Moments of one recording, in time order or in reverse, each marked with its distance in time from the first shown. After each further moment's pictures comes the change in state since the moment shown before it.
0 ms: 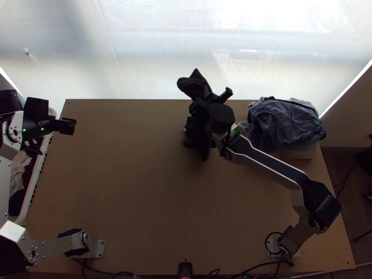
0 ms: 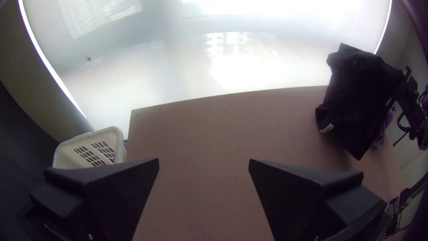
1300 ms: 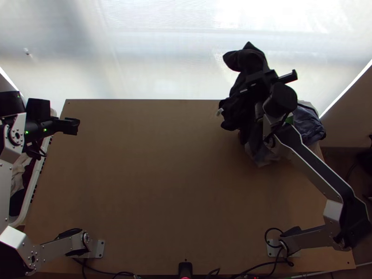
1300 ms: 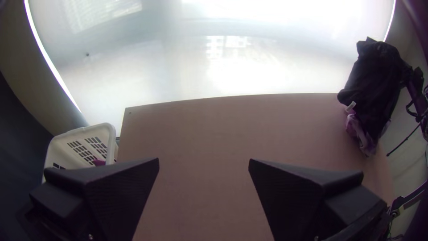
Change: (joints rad) left arm -0.041 -0.031 -0.010 -0.008 -0.004 -0.090; right arm -0.295 -0.230 -0.041 -0.024 -0.066 0.109
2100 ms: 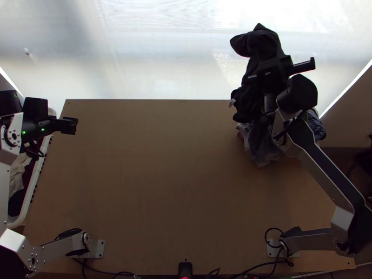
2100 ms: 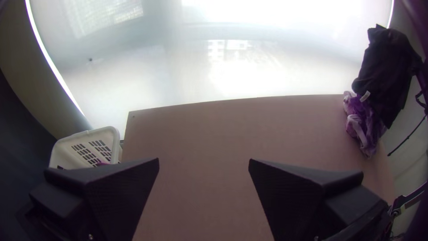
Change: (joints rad) left arm 0.001 -0.014 0.025 -0.019 -0.008 0.006; right arm 0.023 -0.045 0.129 -0.025 0.003 -0.005
